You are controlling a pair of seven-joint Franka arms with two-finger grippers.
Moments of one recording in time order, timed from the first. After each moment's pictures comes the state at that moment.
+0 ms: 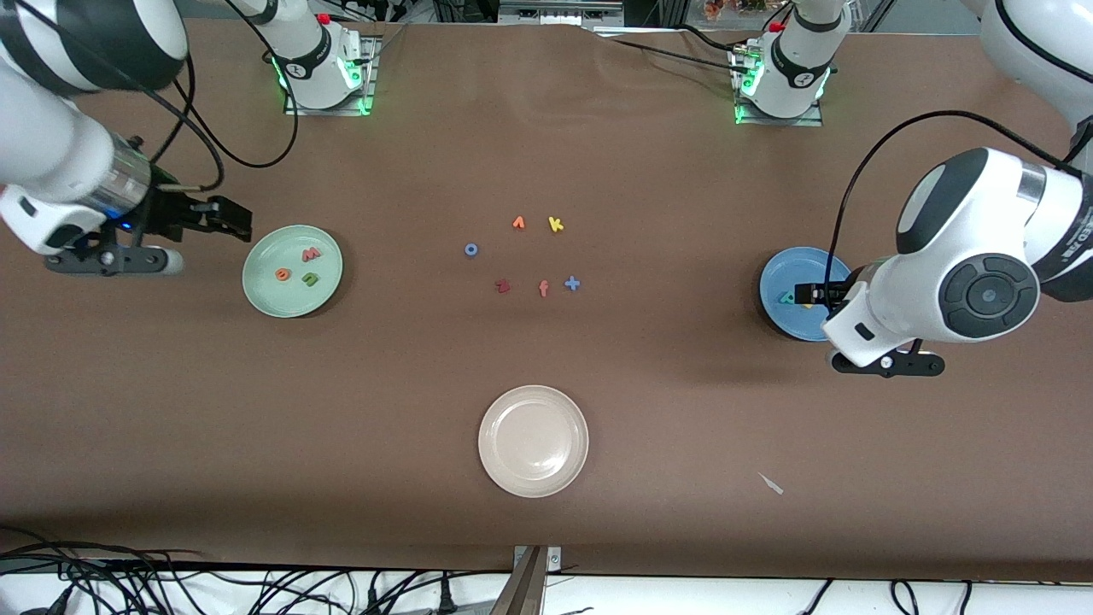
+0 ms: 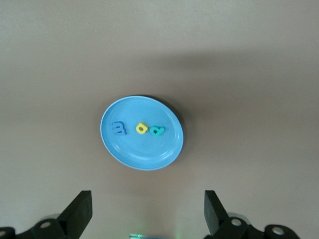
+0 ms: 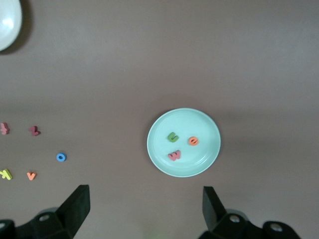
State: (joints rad) left arm 0.31 0.68 -0.81 -1.13 0.47 1.24 -0.37; right arm 0.59 0.13 -0.47 -1.55 0.06 1.58 0.10
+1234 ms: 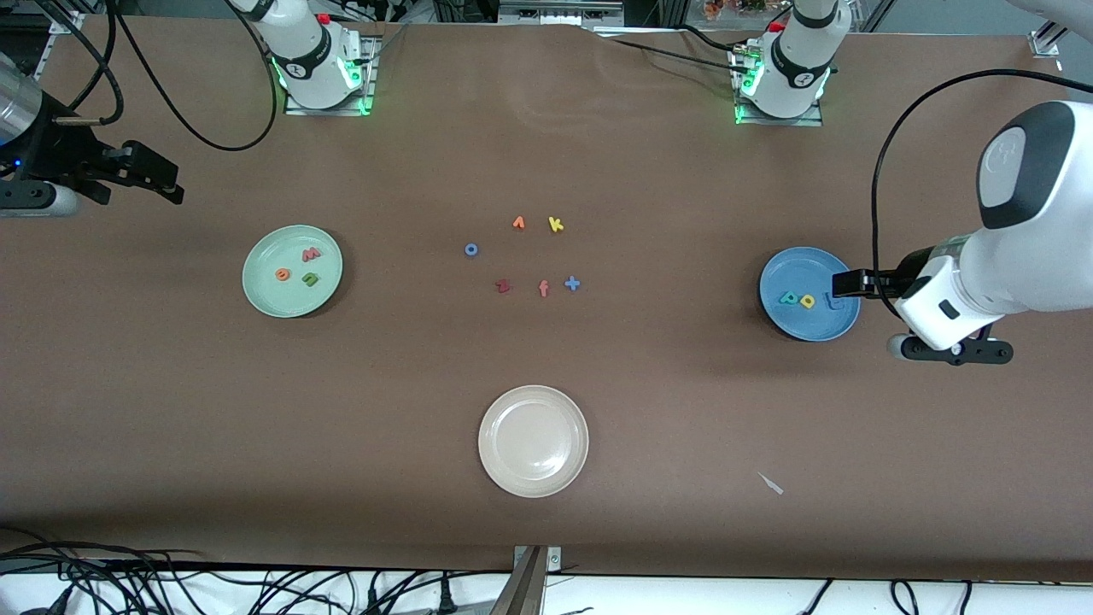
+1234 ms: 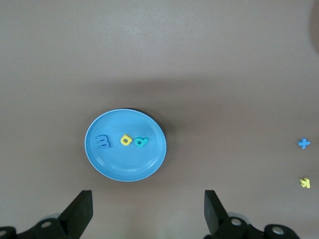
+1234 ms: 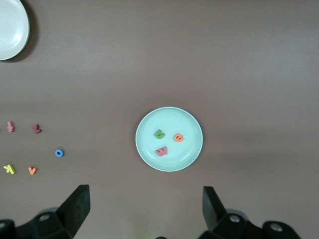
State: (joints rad) left arm 0.00 0.38 -0.12 -1.36 -0.02 1.51 -0.10; right arm 0.07 -0.02 -0.01 -1.62 0.03 1.57 0.05
